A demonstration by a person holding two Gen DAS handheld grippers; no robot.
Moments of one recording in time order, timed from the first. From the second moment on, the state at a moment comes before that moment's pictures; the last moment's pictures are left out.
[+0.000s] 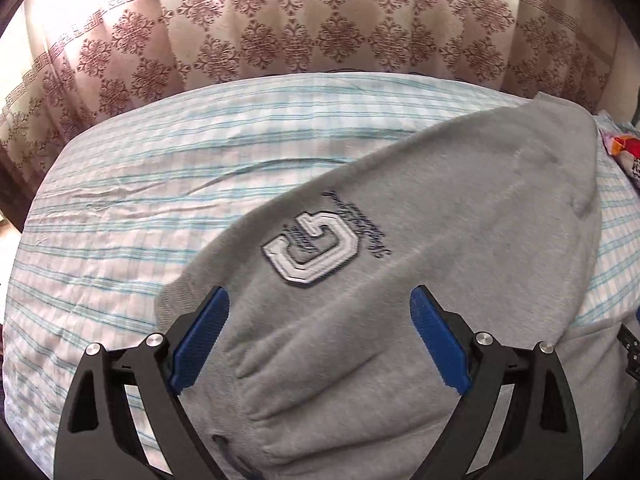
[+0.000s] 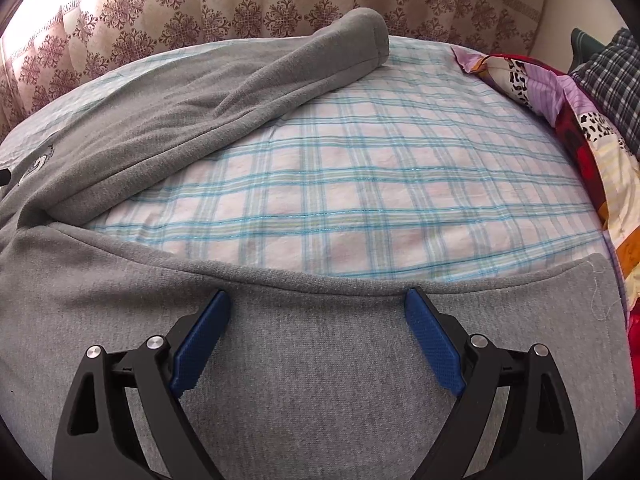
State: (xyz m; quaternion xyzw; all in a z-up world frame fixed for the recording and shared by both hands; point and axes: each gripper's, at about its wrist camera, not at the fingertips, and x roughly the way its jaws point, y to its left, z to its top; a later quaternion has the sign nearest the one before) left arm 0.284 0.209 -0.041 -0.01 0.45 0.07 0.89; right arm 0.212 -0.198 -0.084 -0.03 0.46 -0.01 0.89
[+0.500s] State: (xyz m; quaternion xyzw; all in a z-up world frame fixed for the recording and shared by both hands) left arm 0.321 0.303 -0.072 -0.02 0.48 0.11 0.87; right arm 0.213 -0.198 -0.085 -0.04 0.46 -0.02 0.89
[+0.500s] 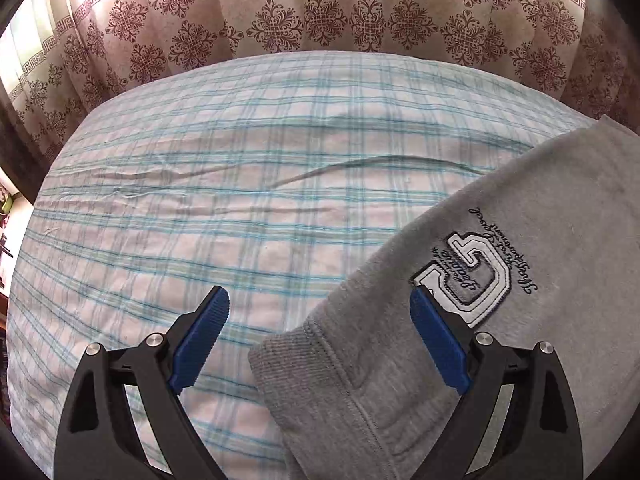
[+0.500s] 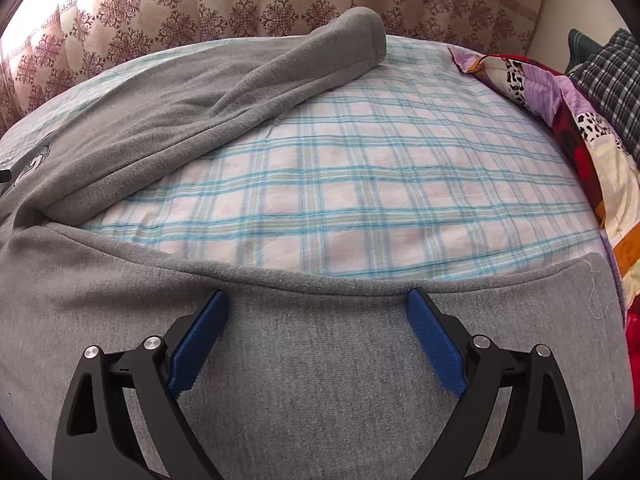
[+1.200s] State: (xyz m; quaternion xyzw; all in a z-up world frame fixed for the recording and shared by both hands) left arm 0.276 0.250 -0.035 0.02 0.45 -0.06 0.89; right arm 0.231 -0.200 -0.070 -0.02 0.47 -0.03 0.88
